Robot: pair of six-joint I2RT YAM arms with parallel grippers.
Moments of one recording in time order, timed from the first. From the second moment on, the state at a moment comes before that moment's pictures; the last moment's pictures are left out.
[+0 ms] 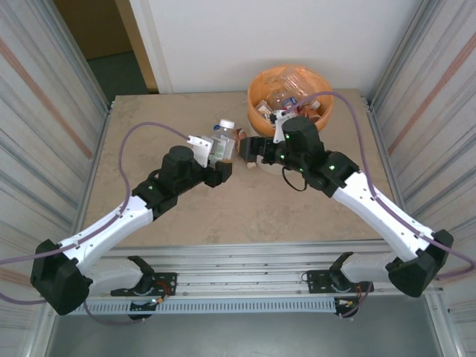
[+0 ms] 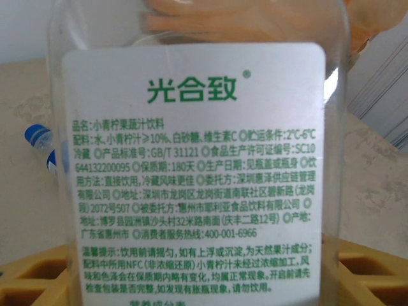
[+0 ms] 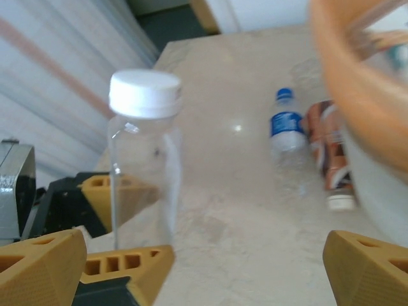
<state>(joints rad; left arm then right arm) -0.68 1.15 0.88 -0.10 0.03 -0.20 0.74 1.27 1.32 -0.50 -0.01 0.54</state>
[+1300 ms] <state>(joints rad) -0.68 0.97 0.89 -0.02 0.16 -0.15 0.71 1.43 1.59 -0.54 -0.07 0.43</state>
